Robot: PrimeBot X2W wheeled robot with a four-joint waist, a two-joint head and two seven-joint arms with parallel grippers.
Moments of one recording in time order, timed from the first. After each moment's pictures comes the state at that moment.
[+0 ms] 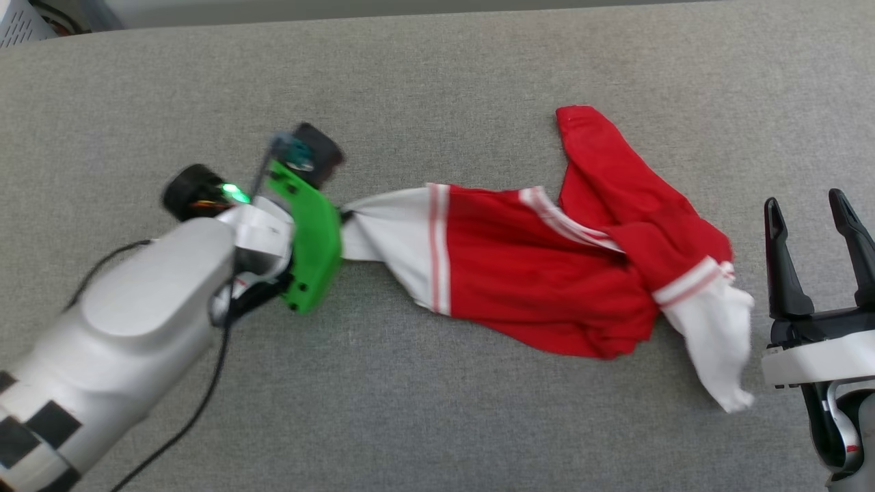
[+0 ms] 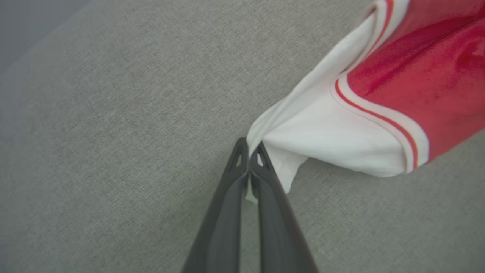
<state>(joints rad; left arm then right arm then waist) -0.98 0.58 -1.12 0.37 -0.92 -0.10 0.40 -0.13 -0.23 -0.05 -0.04 0.19 0.13 -0.26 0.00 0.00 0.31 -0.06</state>
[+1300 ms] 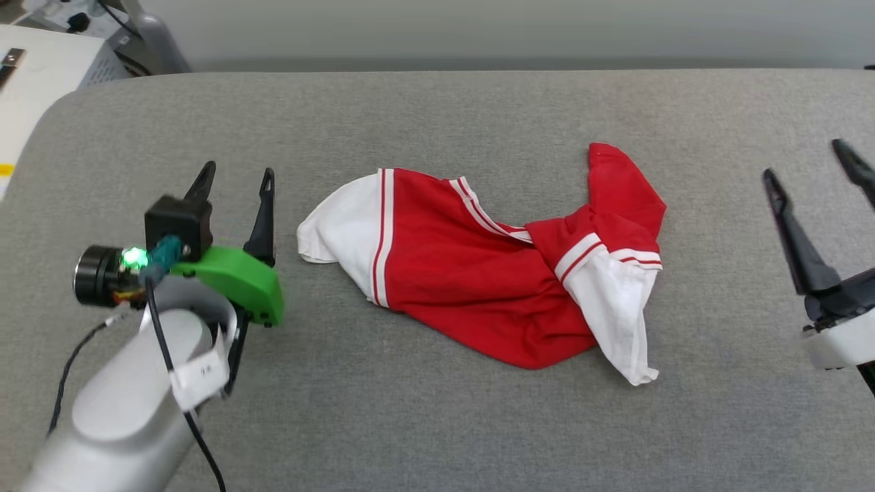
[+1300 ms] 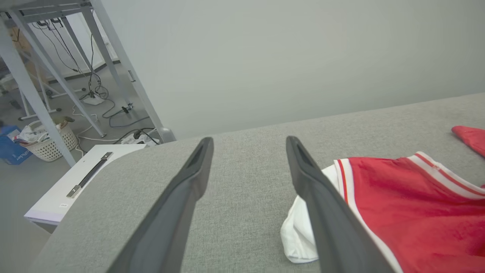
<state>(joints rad) -0.62 0.55 -0.74 0.35 -0.72 0.29 -0.26 -0.20 -0.53 0.11 -0.17 0.27 0.13 -0.15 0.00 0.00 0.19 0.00</state>
